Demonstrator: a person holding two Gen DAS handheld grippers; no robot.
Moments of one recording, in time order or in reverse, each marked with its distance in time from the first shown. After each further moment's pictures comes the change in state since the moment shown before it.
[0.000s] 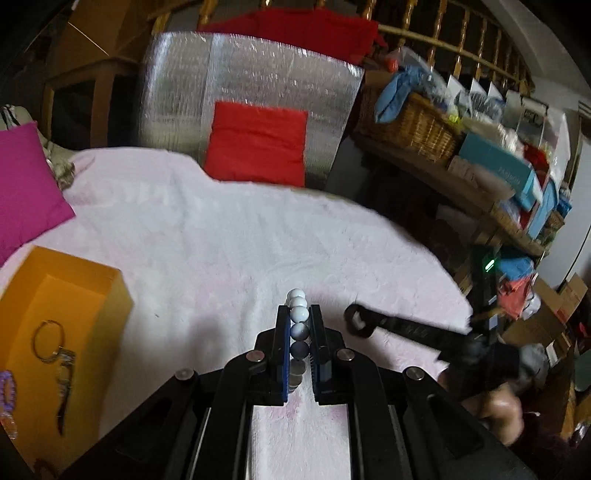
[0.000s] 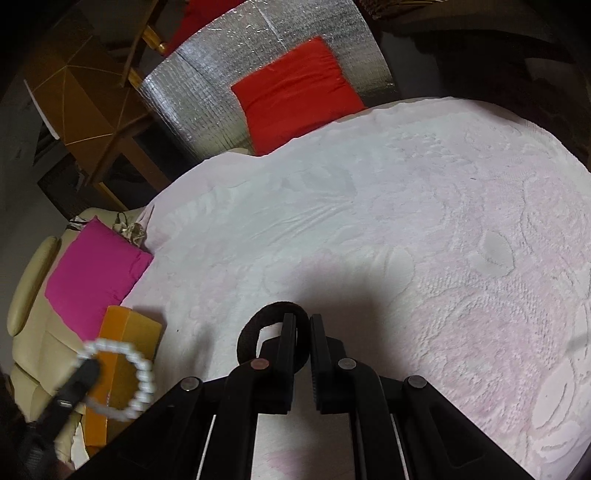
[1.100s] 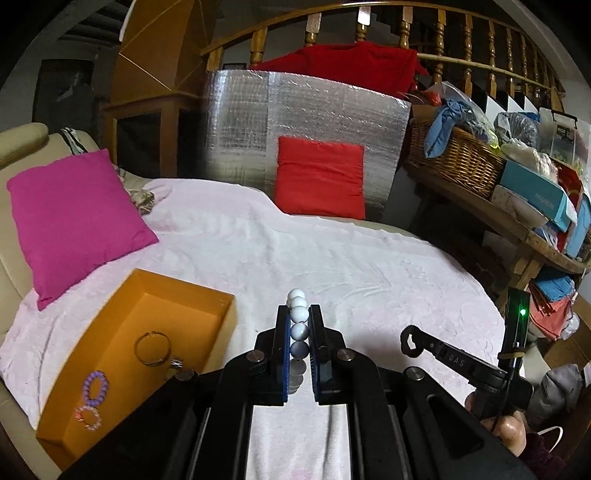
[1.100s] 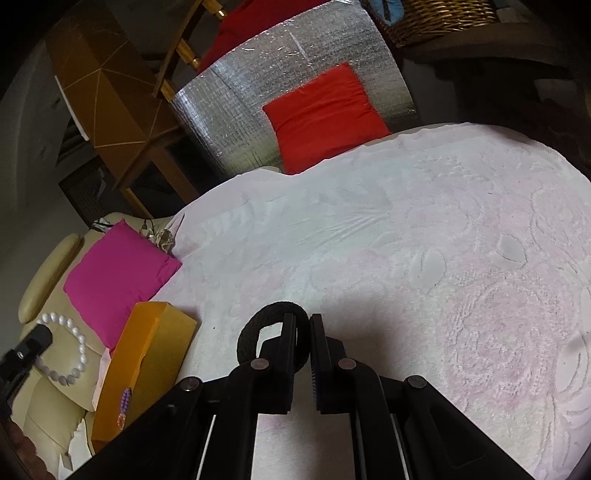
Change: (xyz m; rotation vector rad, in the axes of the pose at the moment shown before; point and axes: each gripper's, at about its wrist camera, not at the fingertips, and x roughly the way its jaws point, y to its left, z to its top) left arm -0.086 0.036 0.011 -0.011 -0.090 0.242; right arm -0.026 0.037 -0.028 -0.059 -0.108 0.055
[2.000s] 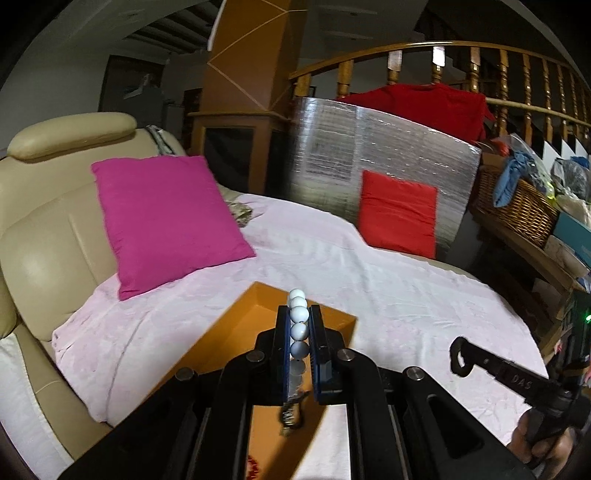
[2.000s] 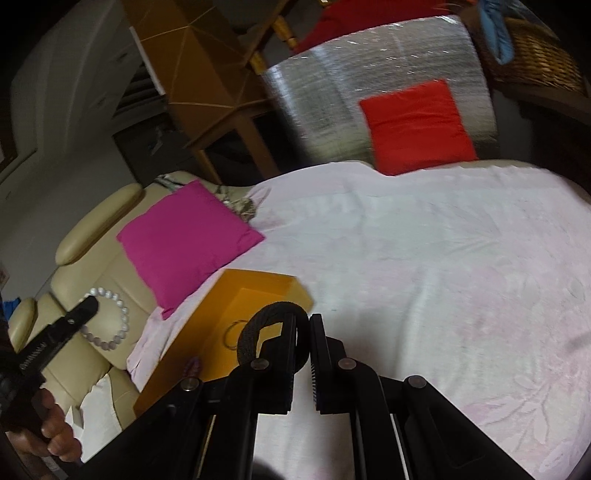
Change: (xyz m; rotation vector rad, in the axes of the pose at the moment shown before) left arm -0.067 0.126 -0.005 -0.139 -0.097 0.217; right arm -0.020 0.164 -0.022 -0.224 0.040 0.166
